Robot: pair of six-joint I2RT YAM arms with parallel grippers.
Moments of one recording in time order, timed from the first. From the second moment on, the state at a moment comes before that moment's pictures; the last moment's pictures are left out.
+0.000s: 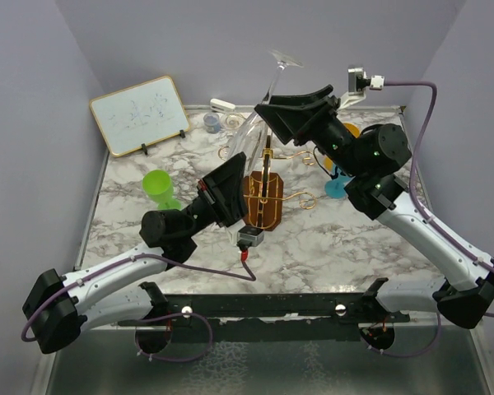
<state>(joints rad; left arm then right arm) -0.89 1.00 0.64 1.15 0.32 1.82 0.76 1.24 1.37 0.41 -0.19 0.65</state>
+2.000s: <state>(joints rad) -0.93 1.06 0.62 1.14 0.27 1.96 0.76 1.18 1.22 0.58 -0.02 0.68</state>
